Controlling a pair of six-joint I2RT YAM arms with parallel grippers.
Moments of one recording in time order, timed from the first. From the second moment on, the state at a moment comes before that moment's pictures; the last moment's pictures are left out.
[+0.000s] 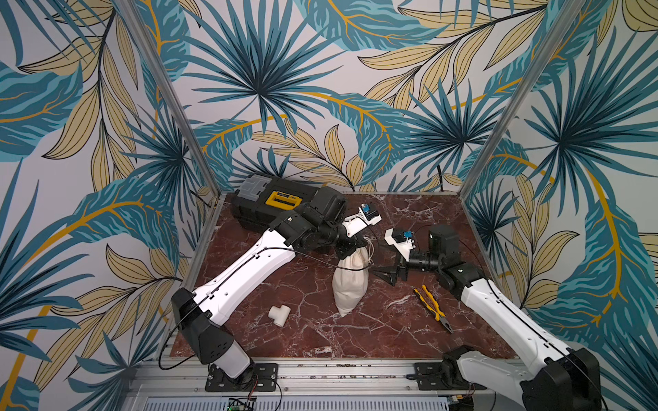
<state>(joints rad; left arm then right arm) -0.74 1.59 1.72 -0.85 0.41 0.28 0.48 1.15 0.84 -0.19 -0.85 -0.33</state>
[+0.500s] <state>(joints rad) -0.73 1.59 1.72 -0.85 0.40 0.27 0.65 1.23 0.80 -0.01 -0.81 -0.27</state>
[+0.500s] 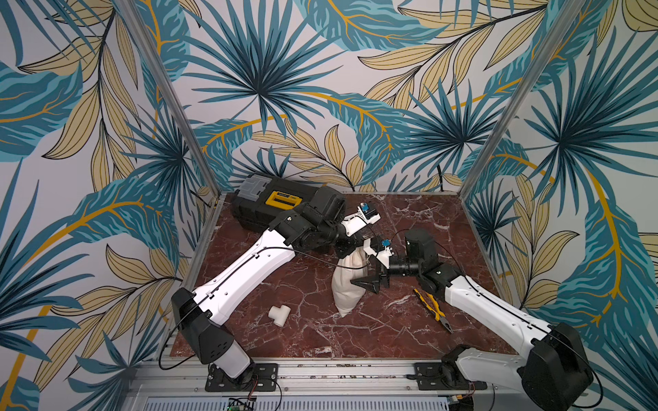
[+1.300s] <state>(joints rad) -0.64 1.51 1.43 -0.68 0.39 0.17 0.66 1.17 0.70 0.11 -0.65 -0.17</state>
